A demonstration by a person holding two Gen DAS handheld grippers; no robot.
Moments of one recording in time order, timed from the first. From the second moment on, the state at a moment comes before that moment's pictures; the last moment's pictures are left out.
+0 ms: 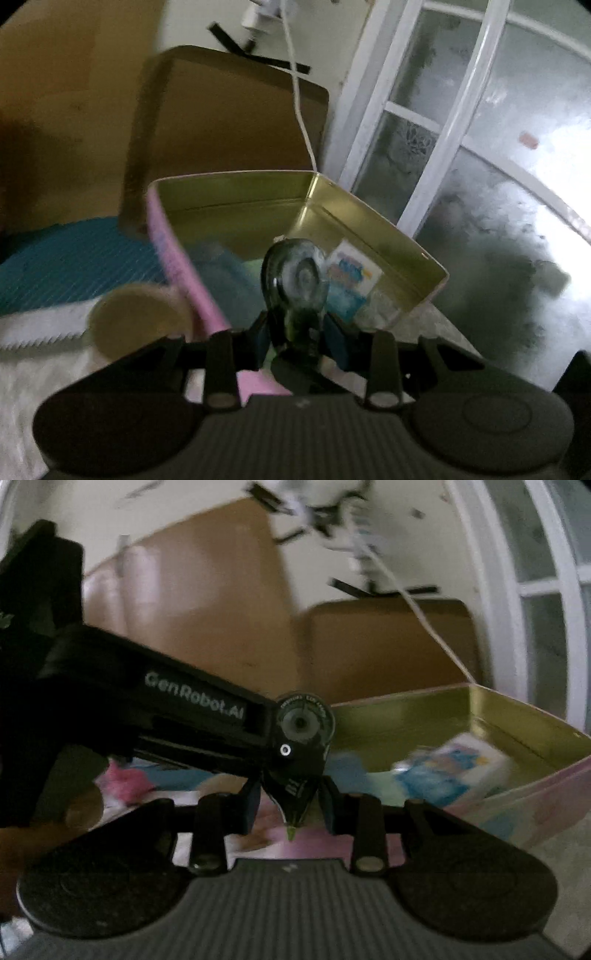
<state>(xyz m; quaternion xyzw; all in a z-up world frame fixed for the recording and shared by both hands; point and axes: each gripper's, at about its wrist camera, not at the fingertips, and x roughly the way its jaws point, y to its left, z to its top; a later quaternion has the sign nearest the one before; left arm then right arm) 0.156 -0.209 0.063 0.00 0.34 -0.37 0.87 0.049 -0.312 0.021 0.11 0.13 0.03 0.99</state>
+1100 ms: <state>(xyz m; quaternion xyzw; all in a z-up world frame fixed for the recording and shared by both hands) 0.060 -0.144 0.040 0.07 0.33 -0.29 0.90 -0.029 -0.331 0.022 0.20 0.10 -0.05 0.97</state>
